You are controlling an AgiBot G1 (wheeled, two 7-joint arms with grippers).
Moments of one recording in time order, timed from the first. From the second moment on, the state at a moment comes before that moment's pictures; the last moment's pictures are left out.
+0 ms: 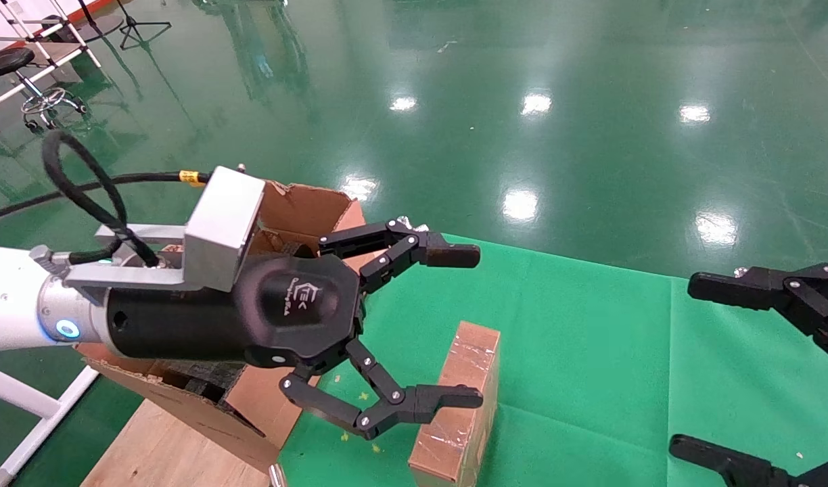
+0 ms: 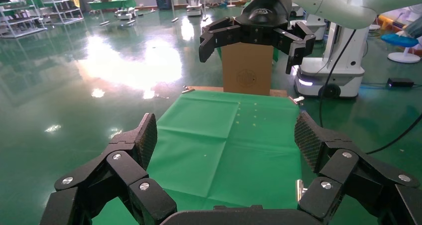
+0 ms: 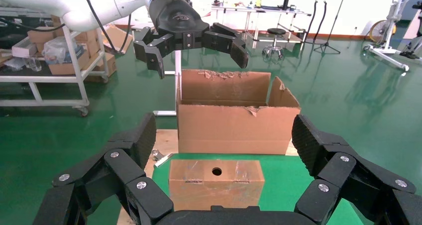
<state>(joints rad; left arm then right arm) -1.08 0.61 0.28 -1.28 0.73 1.49 -0.19 1.07 -0.61 -0.28 1.28 -0.73 -1.50 0.19</state>
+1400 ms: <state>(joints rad) -1.47 0.74 0.50 -1.35 1.30 1.32 -0.47 1.08 -0.61 -0.28 1.28 -0.73 -1.49 0.19</state>
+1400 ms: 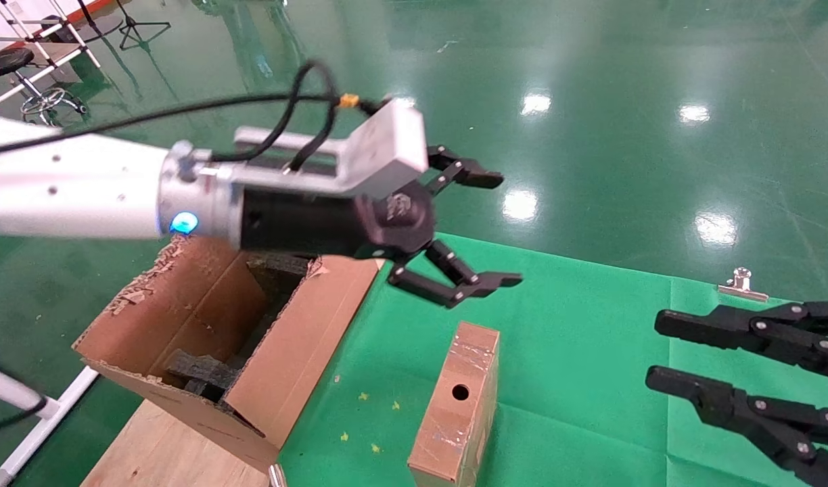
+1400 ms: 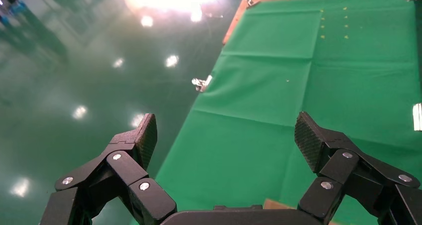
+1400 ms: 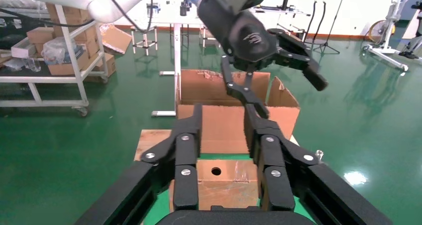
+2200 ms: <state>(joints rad) -2.01 1.00 1.07 -1.33 1.59 1.59 -1.72 1.08 -0.61 -0.28 1.28 -0.73 -1.49 0.19</state>
